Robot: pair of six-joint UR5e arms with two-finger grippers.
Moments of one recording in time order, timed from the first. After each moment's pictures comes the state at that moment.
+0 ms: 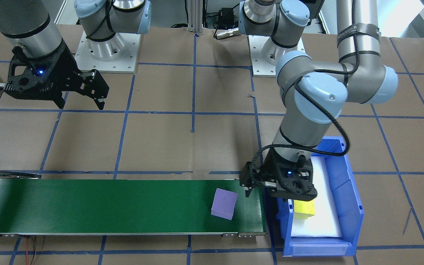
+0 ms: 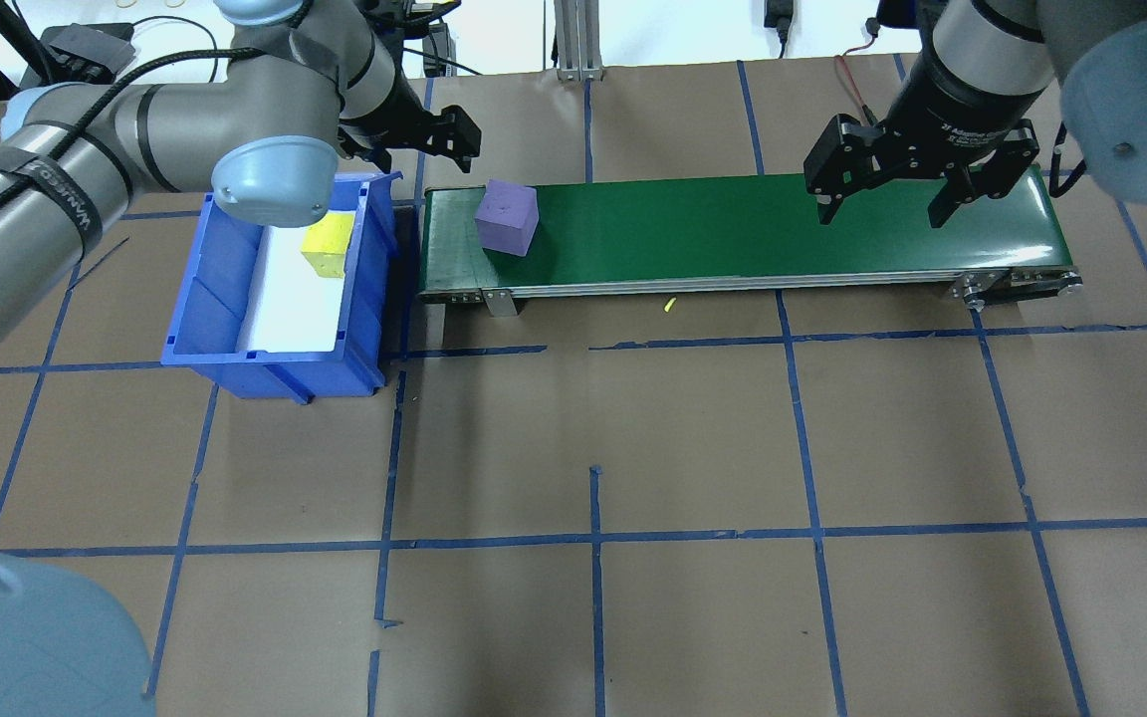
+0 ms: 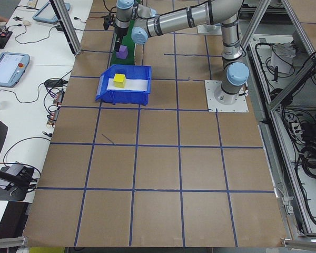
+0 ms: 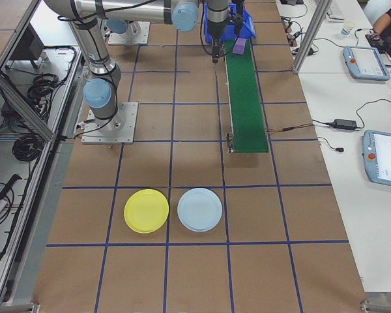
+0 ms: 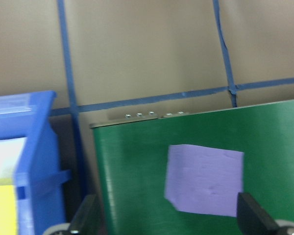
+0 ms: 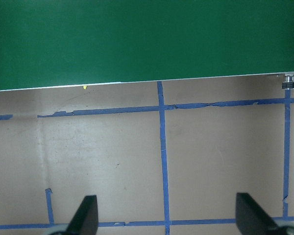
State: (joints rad) left arm -1.61 -1.97 -1.52 -0.94 1.48 0.05; right arm 1.53 -1.56 1.61 -1.66 -1.51 0.01
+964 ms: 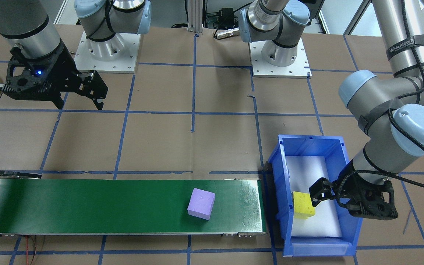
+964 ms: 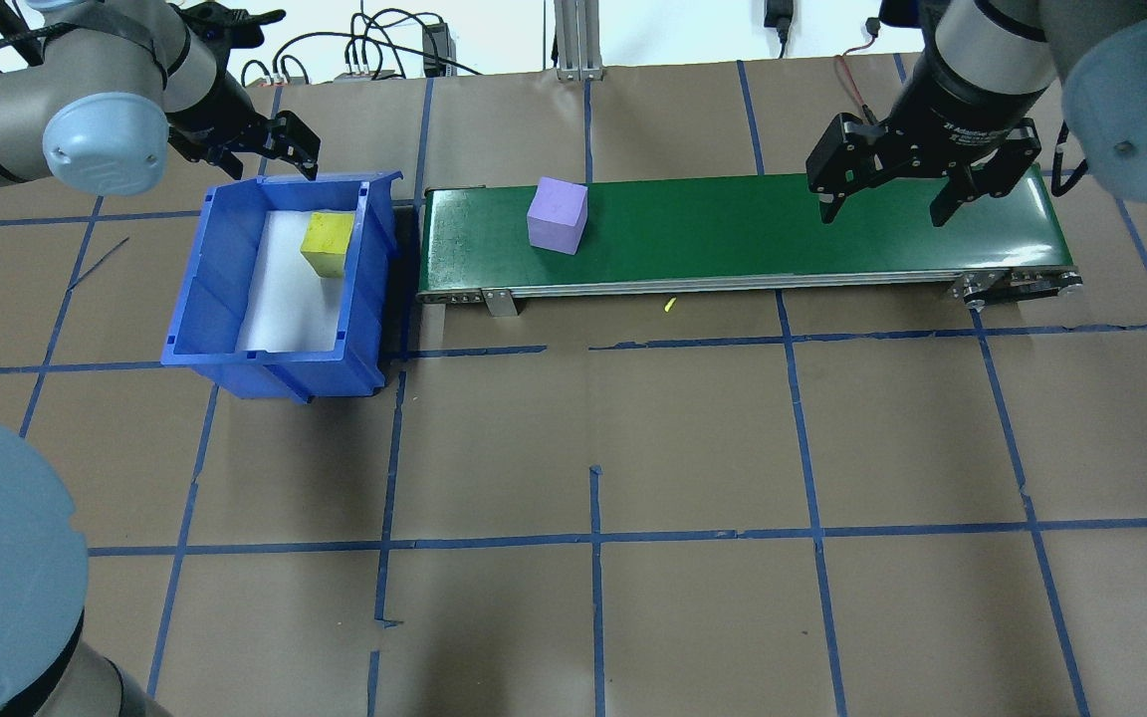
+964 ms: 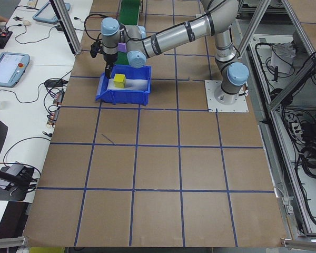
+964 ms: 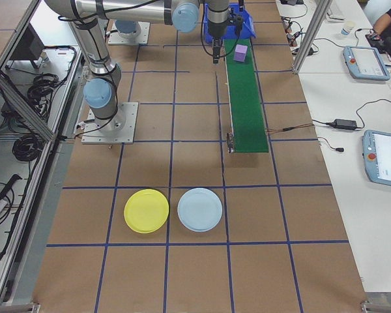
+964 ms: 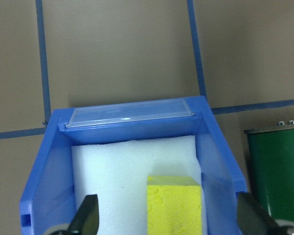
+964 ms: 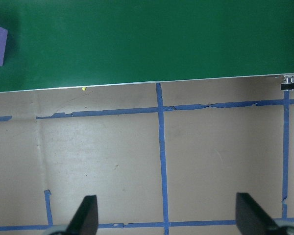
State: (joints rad) left arm -1.38 -2.02 -1.50 -1.05 1.48 0.29; right arm 1.52 -1.56 1.61 -1.67 -1.51 0.00
